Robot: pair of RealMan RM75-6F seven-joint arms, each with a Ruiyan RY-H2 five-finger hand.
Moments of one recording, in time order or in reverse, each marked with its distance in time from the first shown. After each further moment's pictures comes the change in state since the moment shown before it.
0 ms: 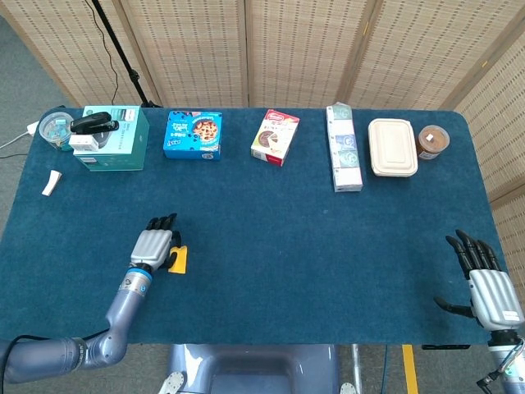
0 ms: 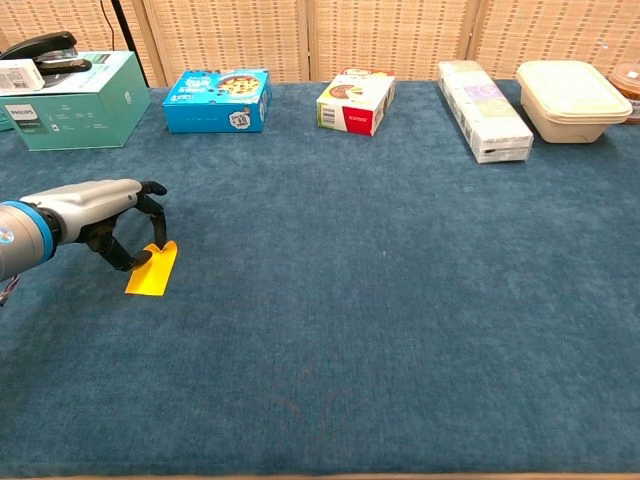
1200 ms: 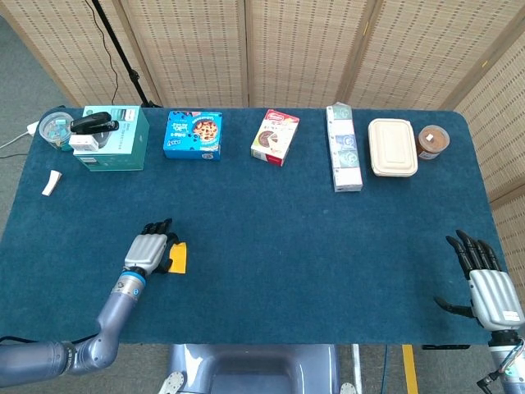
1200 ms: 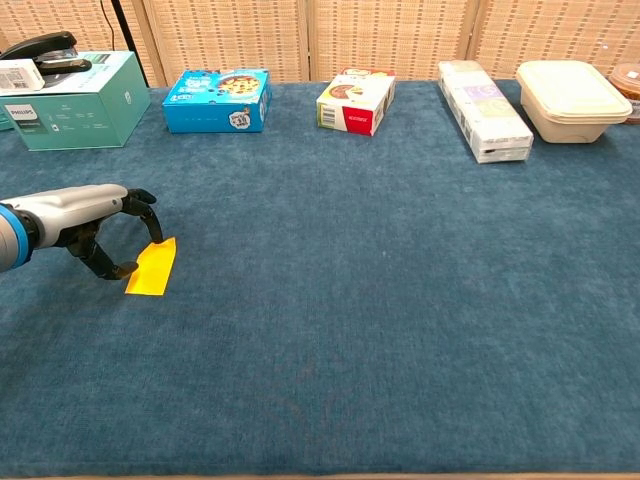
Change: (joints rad) left arm 0.010 0.075 0.009 -0.087 -0.040 -0.025 -0.006; right arm -0.002 0.000 0.001 -0.001 0.001 0.001 -0.010
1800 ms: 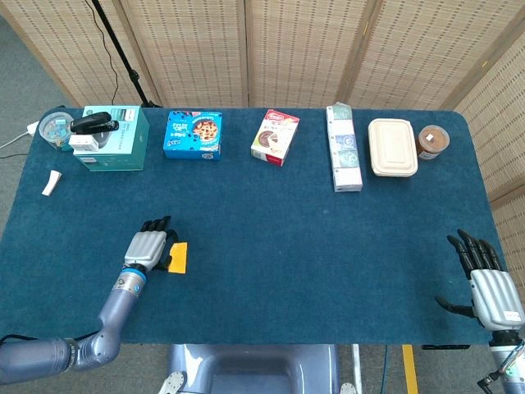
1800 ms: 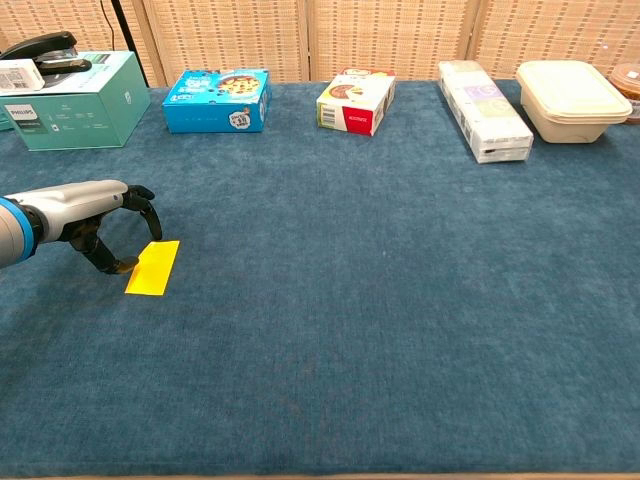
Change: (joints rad) left arm -0.007 -0.008 -0.015 0.018 -0.025 -0.005 0.013; right arm -0.002 0.000 0.002 0.001 -0.003 0.005 -0.003
